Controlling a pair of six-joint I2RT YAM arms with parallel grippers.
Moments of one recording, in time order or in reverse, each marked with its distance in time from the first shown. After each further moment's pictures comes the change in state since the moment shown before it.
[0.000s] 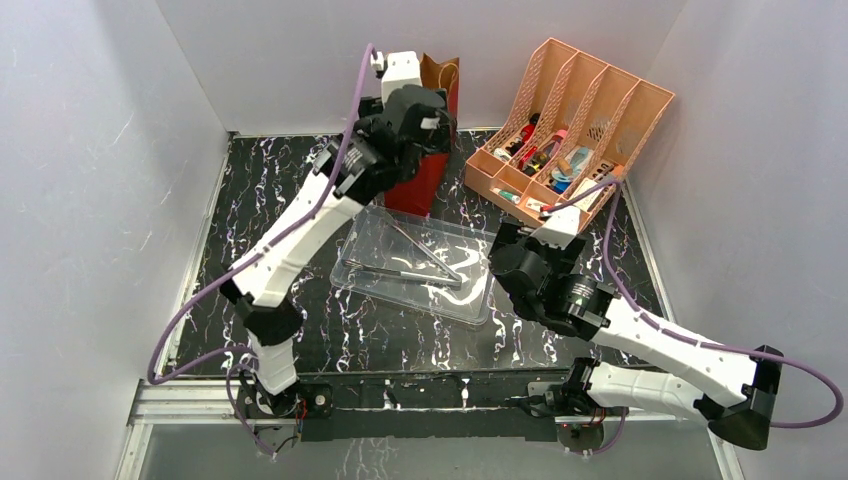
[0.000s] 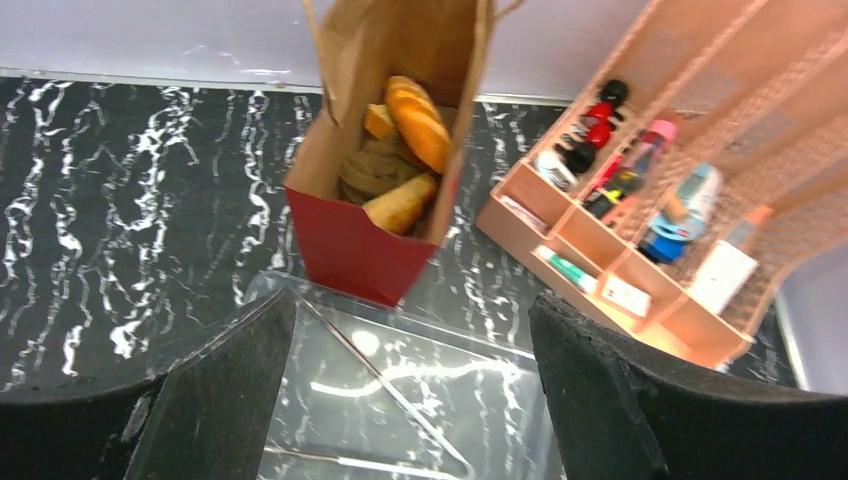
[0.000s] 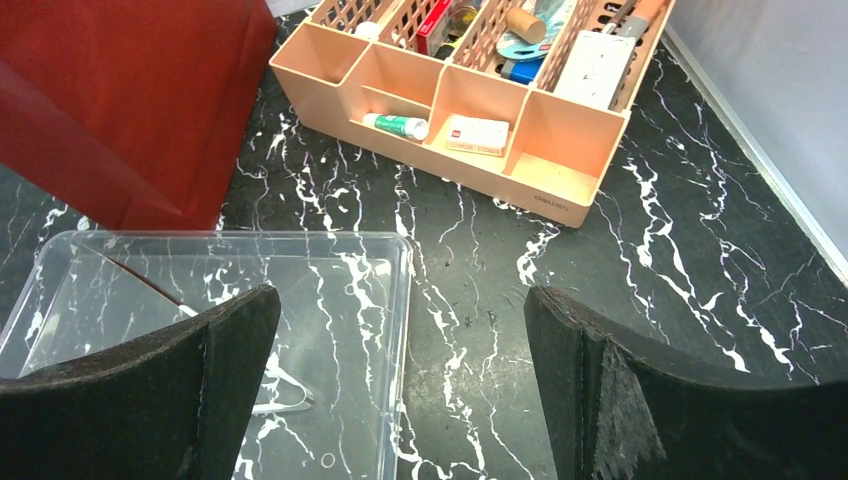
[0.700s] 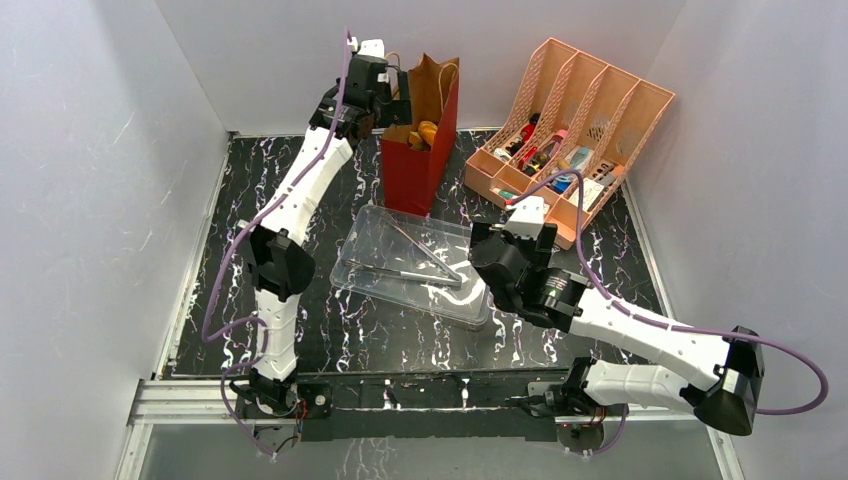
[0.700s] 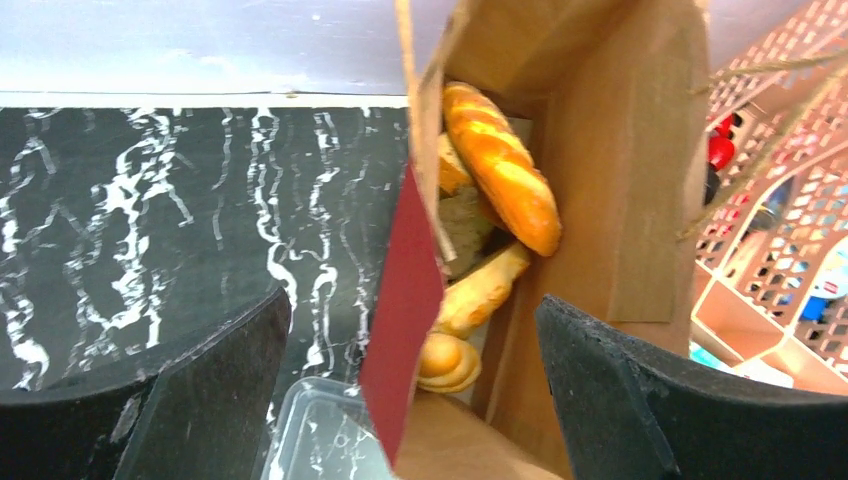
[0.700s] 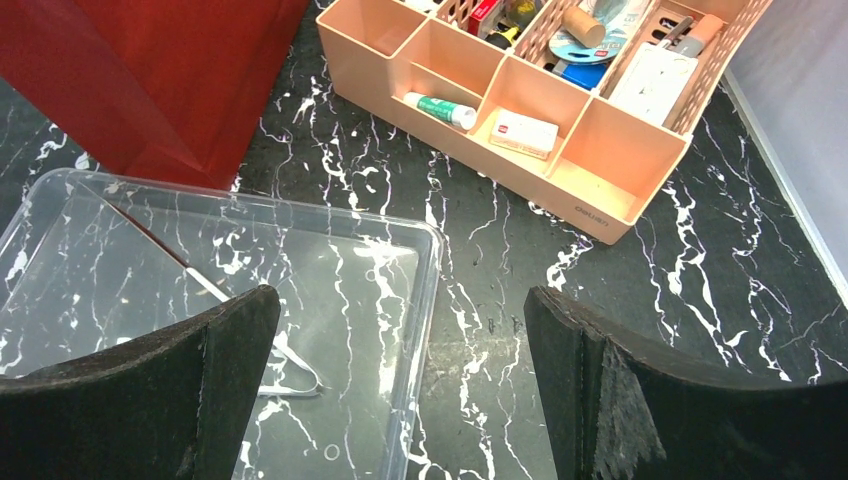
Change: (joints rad) left arm 0.427 0.281 0.033 0.214 0.453 0.186; right arm -0.001 0.124 0.006 0.164 -0.082 -0.176
